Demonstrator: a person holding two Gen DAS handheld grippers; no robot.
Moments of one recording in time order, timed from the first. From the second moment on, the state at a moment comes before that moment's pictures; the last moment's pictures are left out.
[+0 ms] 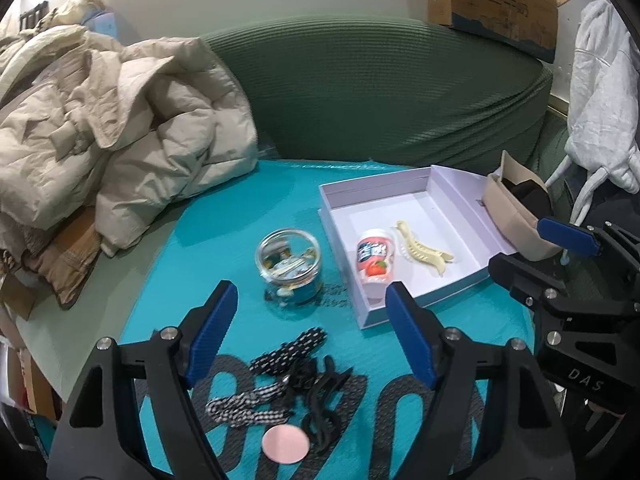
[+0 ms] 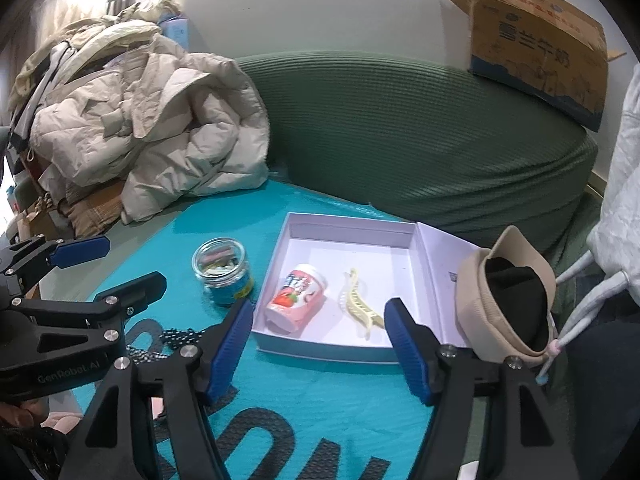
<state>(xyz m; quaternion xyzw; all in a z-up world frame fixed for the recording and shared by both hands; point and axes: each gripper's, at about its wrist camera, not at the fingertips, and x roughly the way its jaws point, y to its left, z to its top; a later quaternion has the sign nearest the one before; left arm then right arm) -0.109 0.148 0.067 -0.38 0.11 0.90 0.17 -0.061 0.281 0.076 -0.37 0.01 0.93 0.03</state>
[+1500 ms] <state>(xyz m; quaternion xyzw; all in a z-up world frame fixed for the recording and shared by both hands) -0.082 0.024 -0.018 -0.46 0.04 0.88 0.07 -0.061 0.161 -0.007 -0.42 -0.04 0.90 -0.10</state>
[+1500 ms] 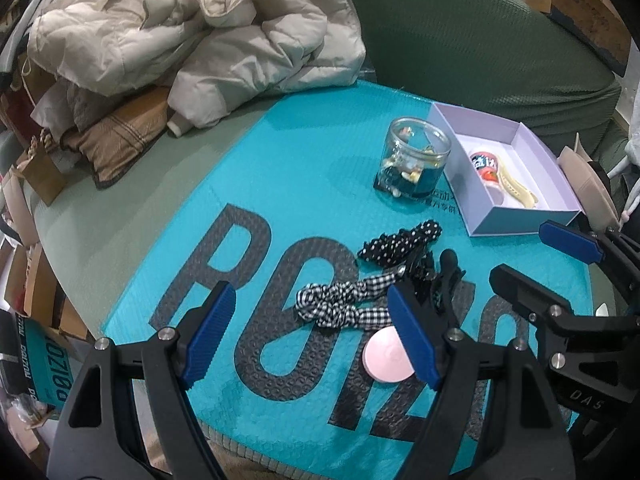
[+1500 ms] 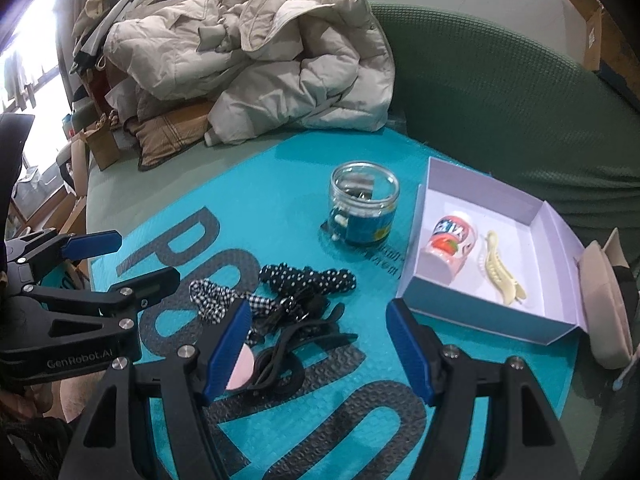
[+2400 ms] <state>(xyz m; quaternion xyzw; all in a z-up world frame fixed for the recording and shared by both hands) -0.075 0.017 -0.081 -0.51 0.03 0.86 0.07 -0.066 0.151 -0.066 -0.47 -0.02 0.88 -0.10</state>
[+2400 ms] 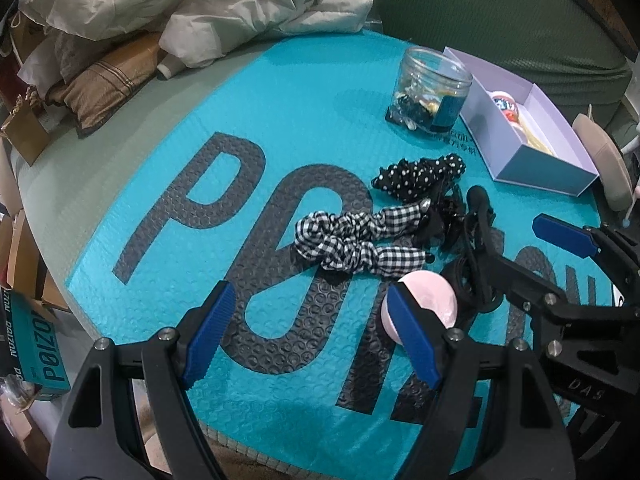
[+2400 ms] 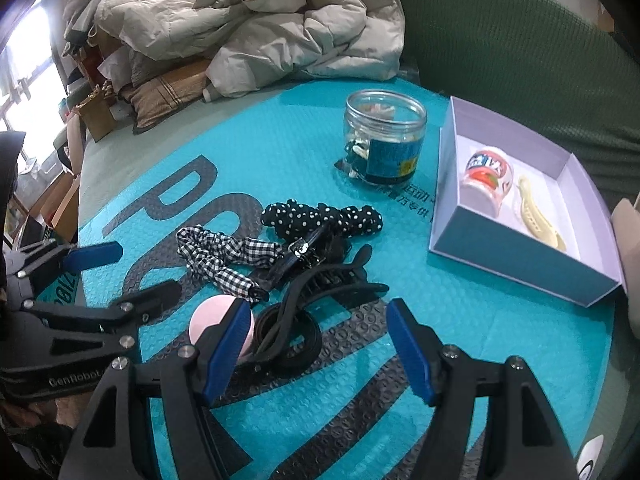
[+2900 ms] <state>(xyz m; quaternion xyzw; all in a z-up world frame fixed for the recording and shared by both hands) -0.081 0.016 -0.095 -0.53 0.02 0.84 0.08 -0.087 0.156 -0.086 -0.49 0.04 0.87 -0.10</state>
